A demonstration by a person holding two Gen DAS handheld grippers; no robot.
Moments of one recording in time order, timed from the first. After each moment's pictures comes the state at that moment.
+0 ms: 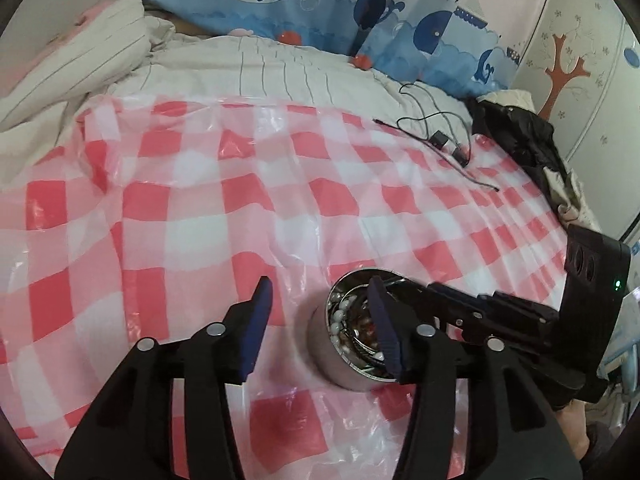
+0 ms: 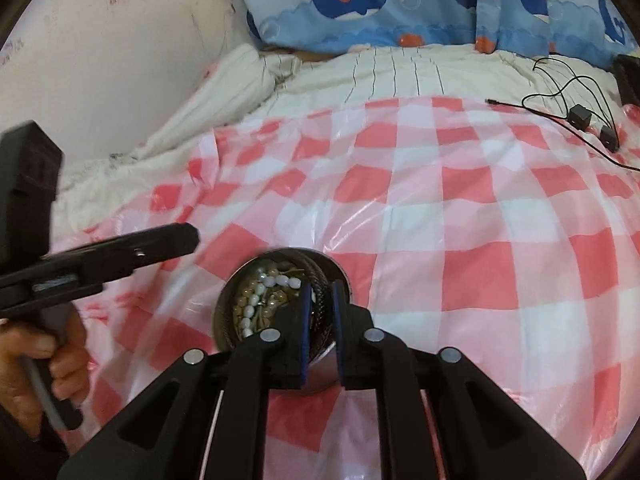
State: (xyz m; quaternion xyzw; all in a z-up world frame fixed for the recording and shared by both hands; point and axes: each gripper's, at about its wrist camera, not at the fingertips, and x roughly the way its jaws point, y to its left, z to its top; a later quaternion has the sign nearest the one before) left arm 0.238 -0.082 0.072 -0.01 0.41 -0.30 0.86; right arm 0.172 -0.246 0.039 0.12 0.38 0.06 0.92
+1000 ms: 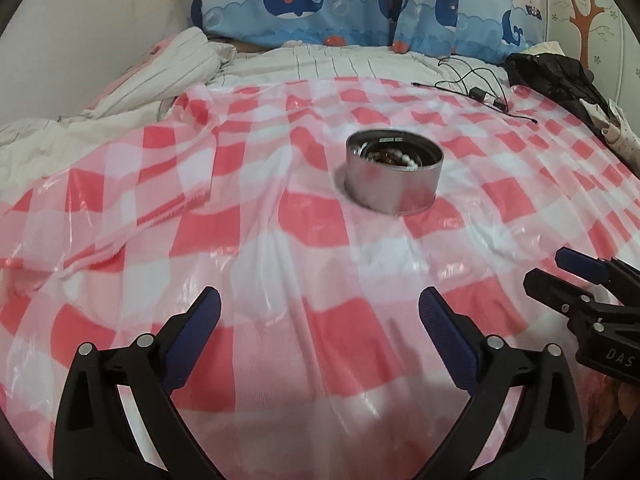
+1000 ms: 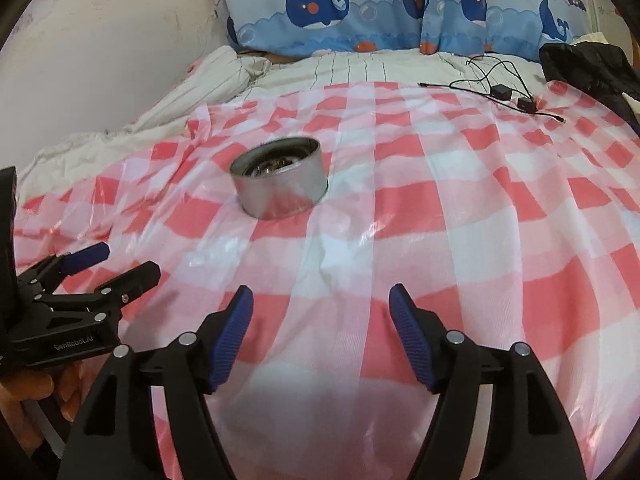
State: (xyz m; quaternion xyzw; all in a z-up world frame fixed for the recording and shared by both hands) left arm 0.064 -0.044 0.030 0.09 0.37 -0.16 0.91; right arm 0.006 -0.223 0.015 0.11 0.38 -0.02 0.92
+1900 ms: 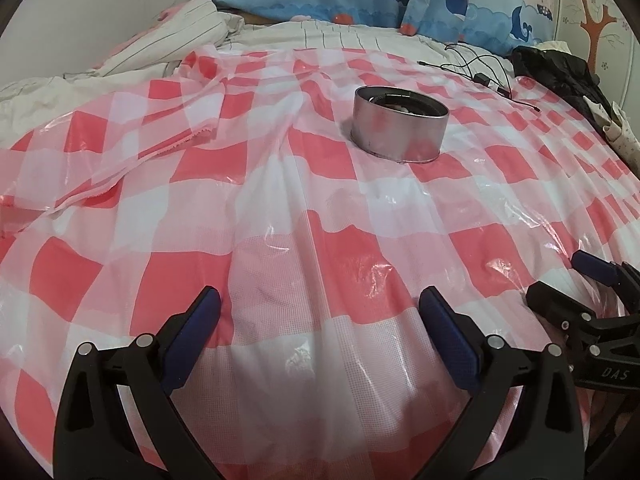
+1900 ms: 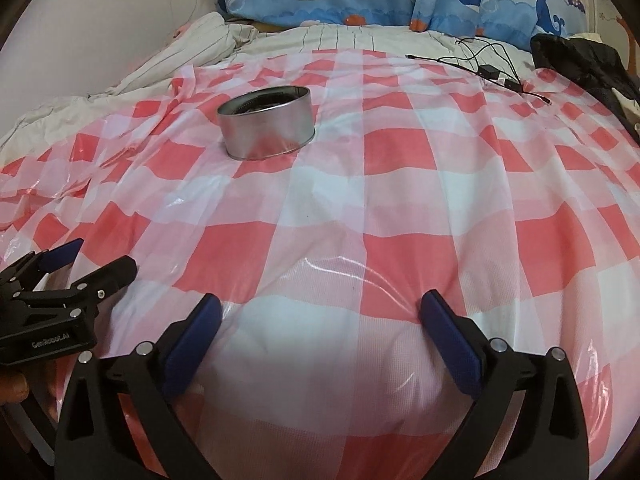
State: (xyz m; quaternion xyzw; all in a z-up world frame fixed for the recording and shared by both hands) left arm 0.048 -0.028 0.004 0.06 0.41 -0.16 0.90; right arm -0.013 -0.209 -0.002 0.08 0.41 -0.05 0.91
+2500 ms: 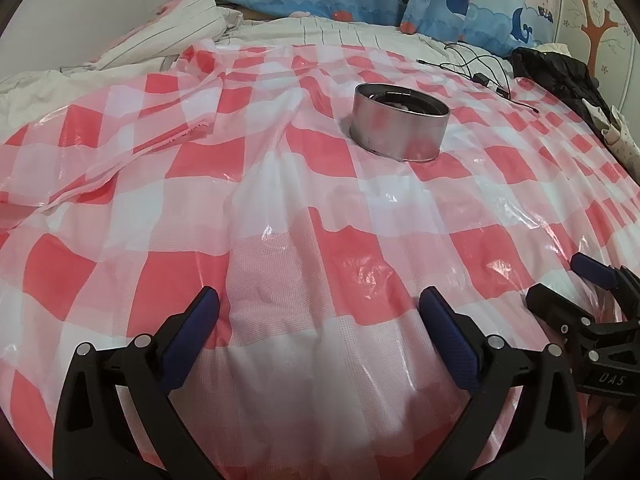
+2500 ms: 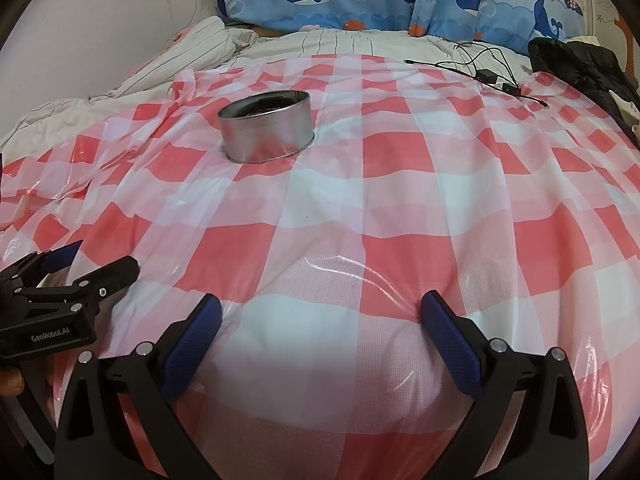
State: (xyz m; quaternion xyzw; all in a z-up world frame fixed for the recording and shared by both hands) left arm 0.051 -0.028 0.001 0.05 0.41 -0.17 0.89; right arm -0.014 -0.208 -0.002 0.08 0.41 -0.06 0.91
